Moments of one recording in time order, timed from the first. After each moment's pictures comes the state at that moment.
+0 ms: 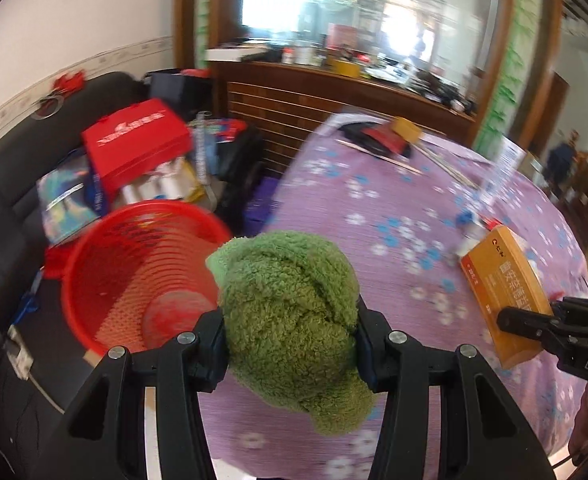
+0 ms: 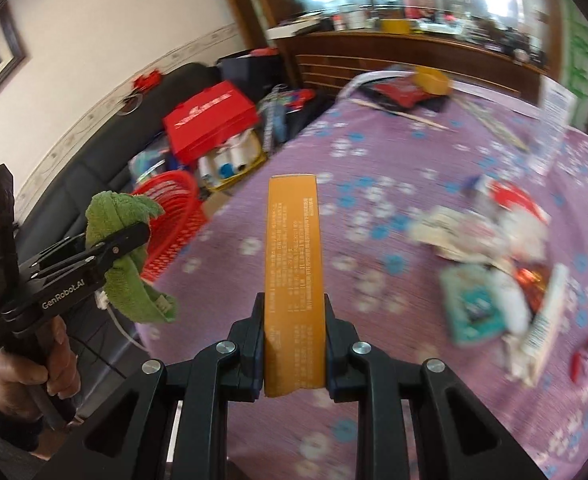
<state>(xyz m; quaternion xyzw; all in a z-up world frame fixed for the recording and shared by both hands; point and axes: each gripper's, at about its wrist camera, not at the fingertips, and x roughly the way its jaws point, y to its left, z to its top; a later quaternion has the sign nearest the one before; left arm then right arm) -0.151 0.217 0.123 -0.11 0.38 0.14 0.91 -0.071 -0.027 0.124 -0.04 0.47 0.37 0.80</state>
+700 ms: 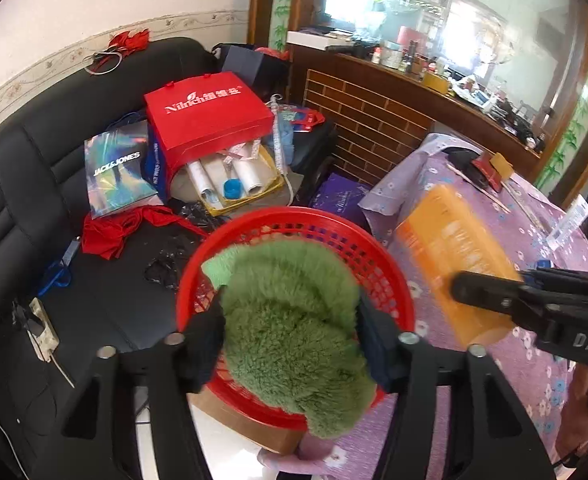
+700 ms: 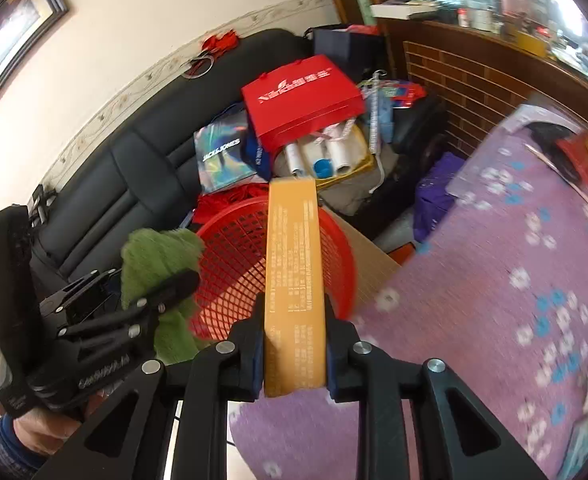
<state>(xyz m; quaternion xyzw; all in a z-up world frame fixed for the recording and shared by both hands) -0.165 0.372 0.112 -0.16 0.39 0.21 0.88 -0.049 0.212 0.123 -0.08 0.48 0.48 0.73</state>
